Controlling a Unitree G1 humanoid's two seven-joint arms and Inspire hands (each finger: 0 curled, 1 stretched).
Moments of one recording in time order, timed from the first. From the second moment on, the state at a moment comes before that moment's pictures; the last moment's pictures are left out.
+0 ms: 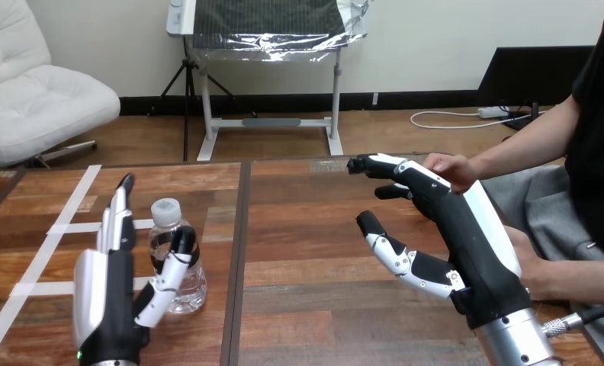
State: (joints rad) left arm 0.07 0.29 -0.16 0.46 0.22 -0.57 0.53; right arm 0.15 -0.20 0.08 -0.14 -0.24 -0.43 0.08
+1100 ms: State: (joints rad) left arm 0.04 0.18 -0.01 0.48 0.11 -0.42 0.31; right arm 0.15 -0.20 0.08 -0.14 -0.24 -0.43 0.08
